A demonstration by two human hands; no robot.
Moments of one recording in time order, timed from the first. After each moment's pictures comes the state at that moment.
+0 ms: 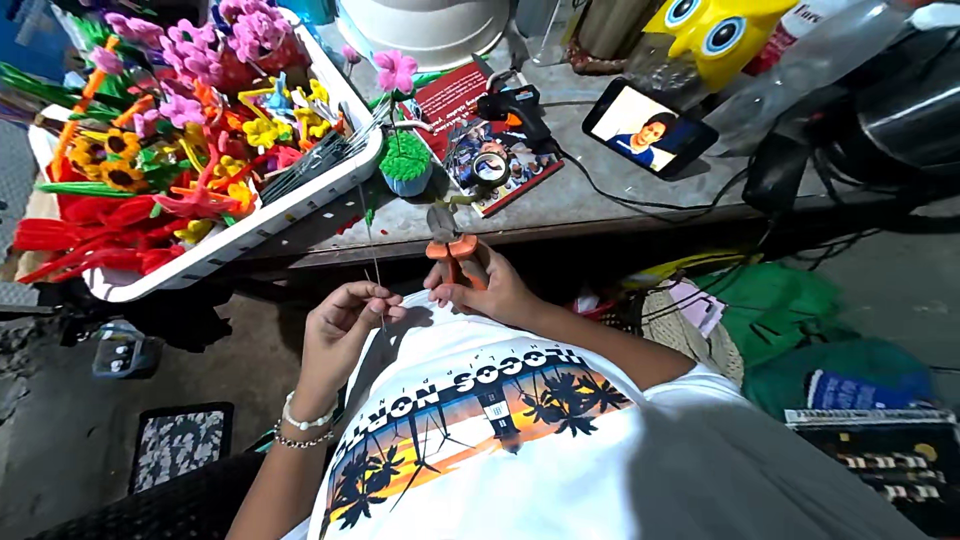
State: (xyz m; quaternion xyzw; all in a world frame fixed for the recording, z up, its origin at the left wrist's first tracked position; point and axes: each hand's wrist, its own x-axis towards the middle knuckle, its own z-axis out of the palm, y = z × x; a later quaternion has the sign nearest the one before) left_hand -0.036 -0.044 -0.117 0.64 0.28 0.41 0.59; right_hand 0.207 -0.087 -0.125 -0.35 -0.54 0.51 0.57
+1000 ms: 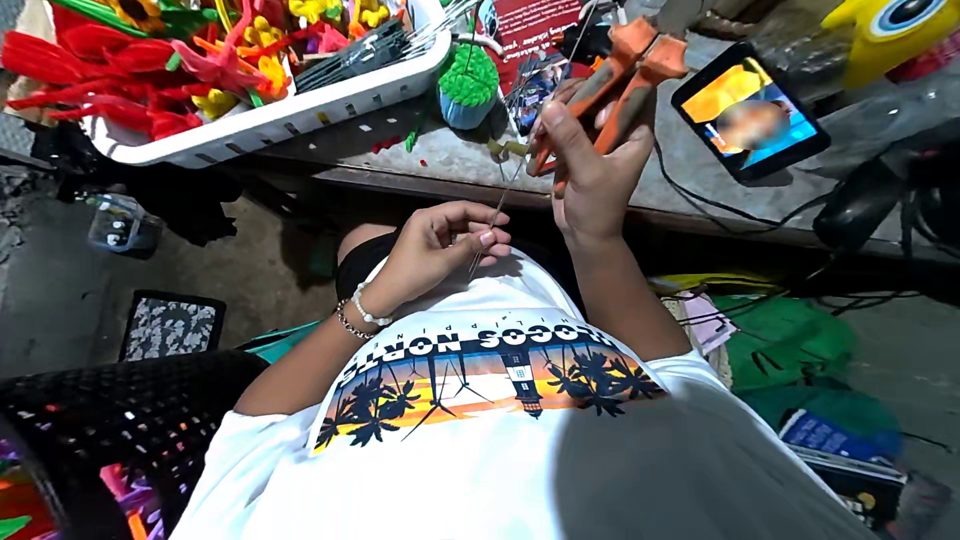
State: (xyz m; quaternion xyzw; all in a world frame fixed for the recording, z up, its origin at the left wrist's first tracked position) left_hand 0.022 -0.053 -0.098 0.60 0.24 0.31 0.70; right_hand 0.224 -0.031 -0.078 -0.36 -0.43 0.32 0.76
